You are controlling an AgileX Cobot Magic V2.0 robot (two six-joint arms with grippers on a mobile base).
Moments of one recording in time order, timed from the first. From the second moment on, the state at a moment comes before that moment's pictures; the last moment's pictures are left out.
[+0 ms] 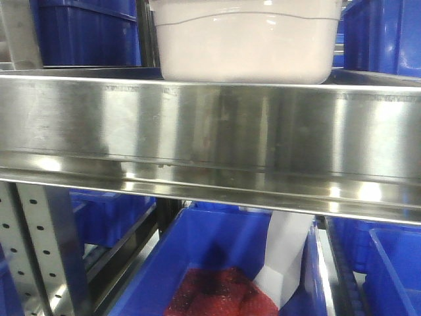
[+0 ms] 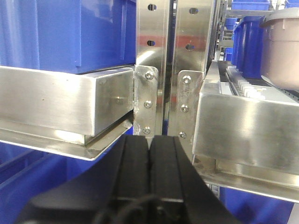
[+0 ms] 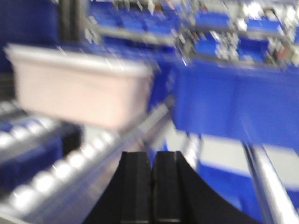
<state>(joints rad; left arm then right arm) 0.01 -0.01 0.03 -0.08 0.01 0.05 -0.19 0.13 -0.38 0.53 0.39 -0.56</state>
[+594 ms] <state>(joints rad) 0.01 -0.01 0.03 -0.08 0.01 0.05 -0.13 -0.01 0.02 0.03 0.02 0.00</state>
